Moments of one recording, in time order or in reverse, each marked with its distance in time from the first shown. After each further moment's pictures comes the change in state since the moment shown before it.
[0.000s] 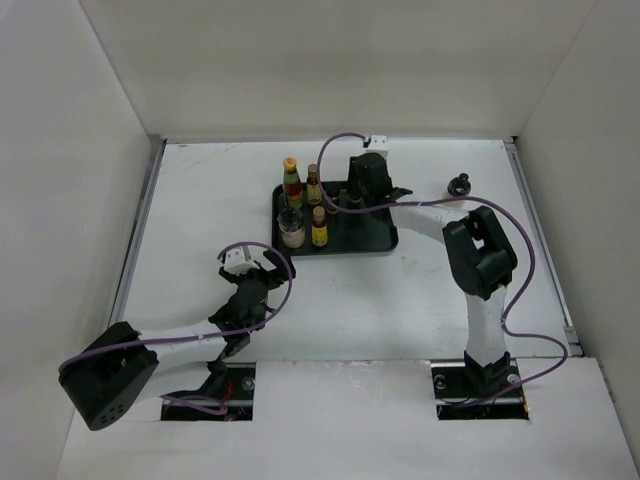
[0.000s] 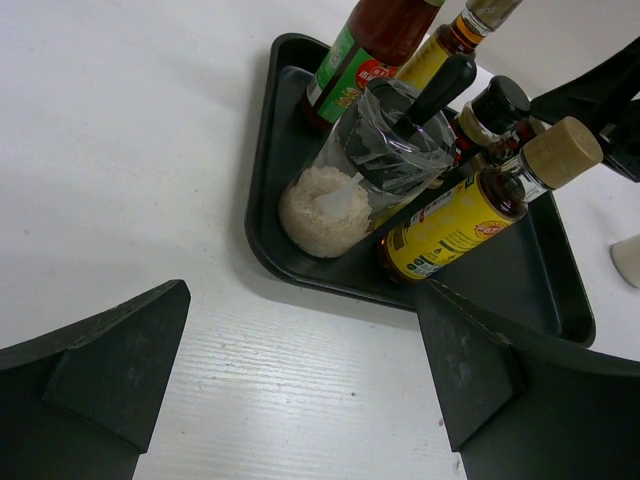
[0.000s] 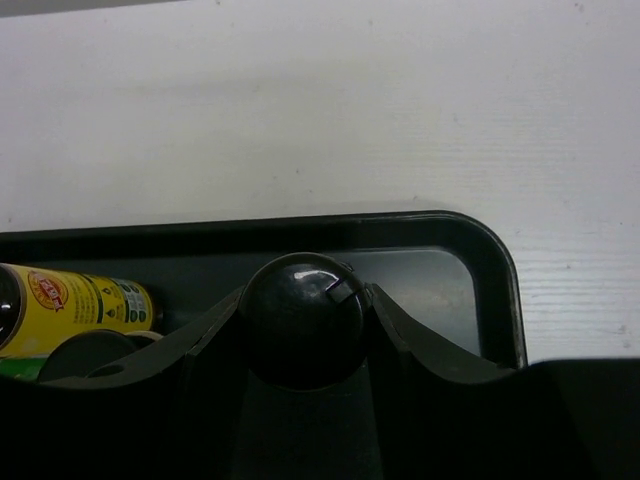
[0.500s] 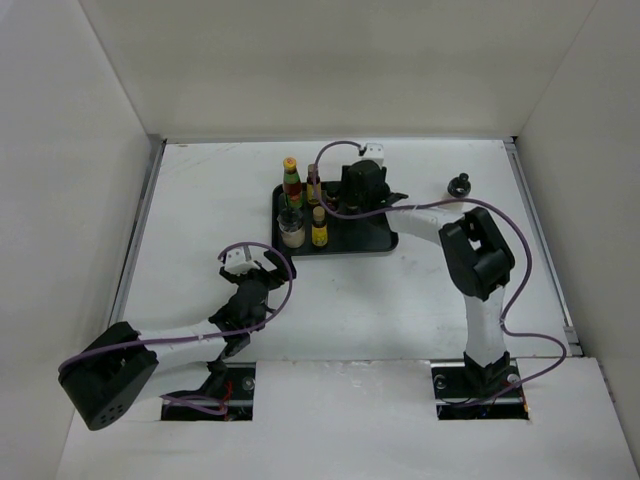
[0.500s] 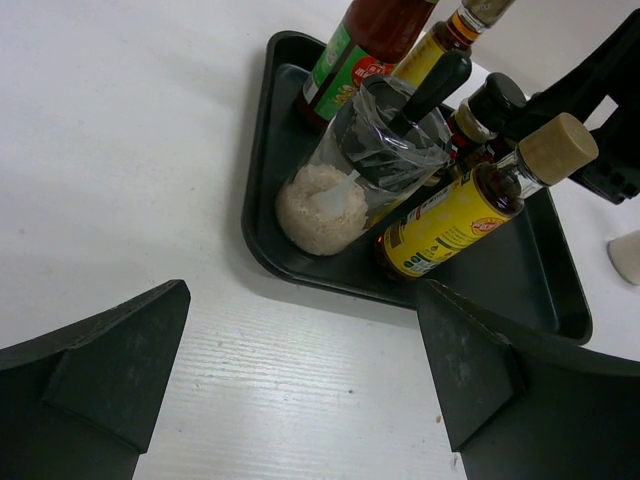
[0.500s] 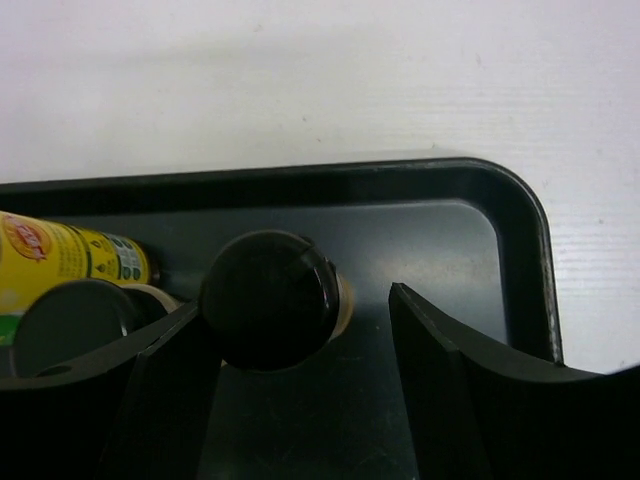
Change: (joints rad) left arm -0.006 -0.001 0.000 0.000 0.000 0.000; right arm 0.029 0.015 -0.013 -0.043 0.008 0.032
